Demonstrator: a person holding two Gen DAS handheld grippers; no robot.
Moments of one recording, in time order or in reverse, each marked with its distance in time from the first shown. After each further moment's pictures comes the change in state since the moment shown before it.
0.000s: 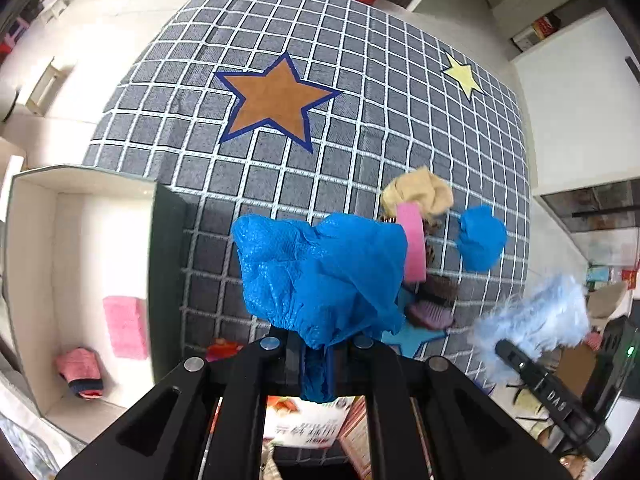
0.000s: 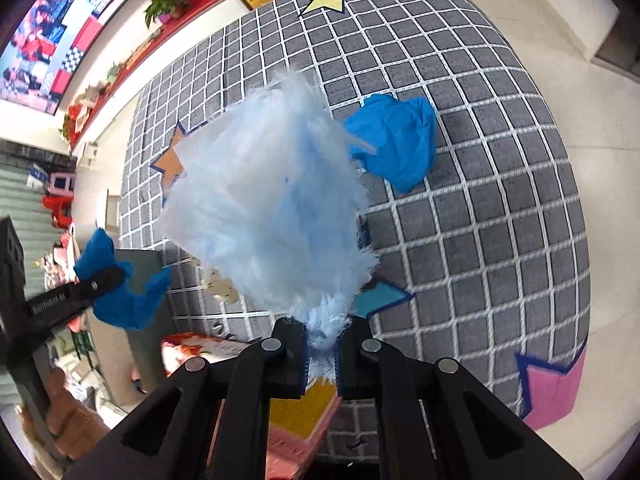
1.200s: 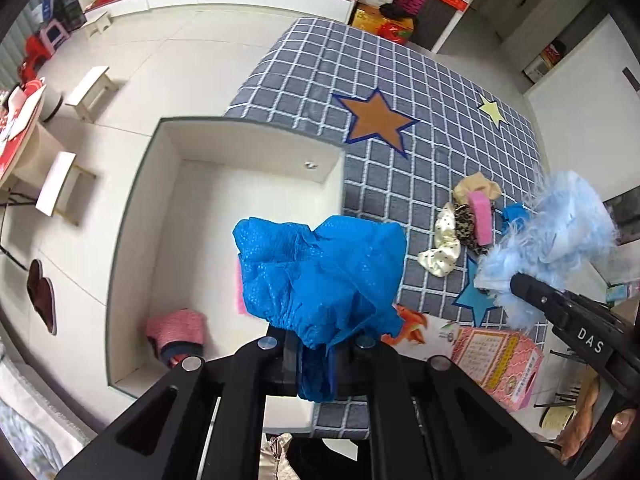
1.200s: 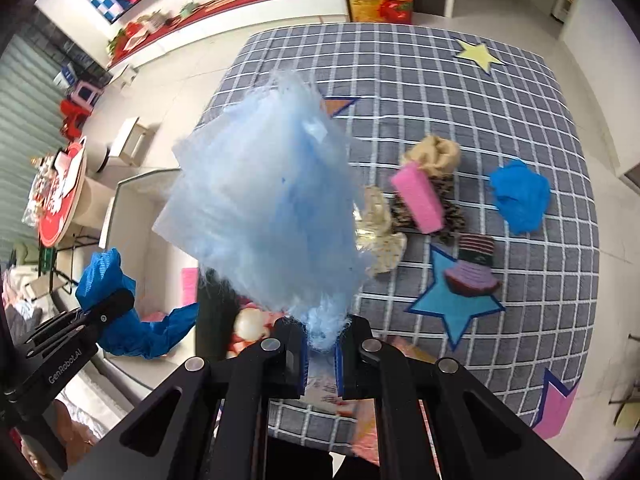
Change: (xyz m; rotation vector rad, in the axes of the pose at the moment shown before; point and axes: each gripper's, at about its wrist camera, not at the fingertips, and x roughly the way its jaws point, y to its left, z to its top) left arm -0.078 0.125 -0.094 -0.045 -0.169 0.074; right arm 0.008 0.188 -0.057 -0.372 -0.055 -0.078
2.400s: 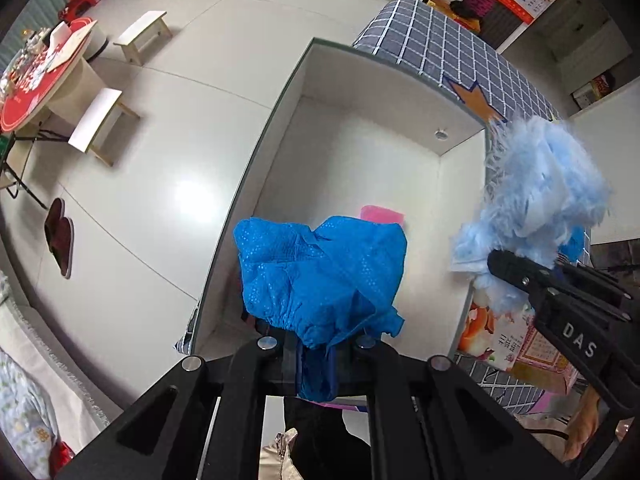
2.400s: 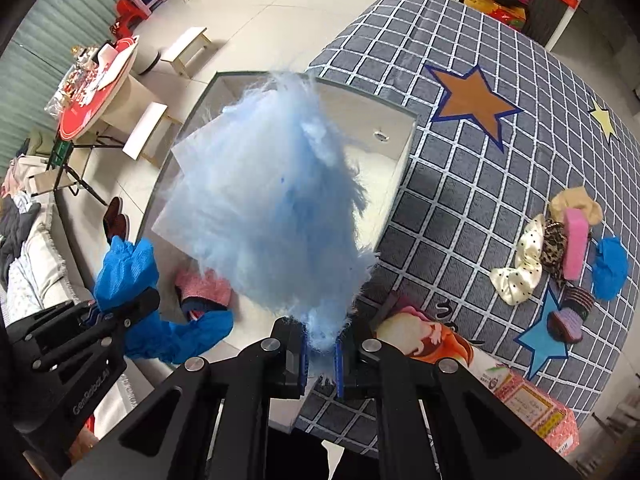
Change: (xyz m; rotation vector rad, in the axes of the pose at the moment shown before) left arm 0.018 0.112 -0.036 -0.166 0.094 0.074; right arm 0.076 0.161 -0.012 -0.308 0.152 0.019
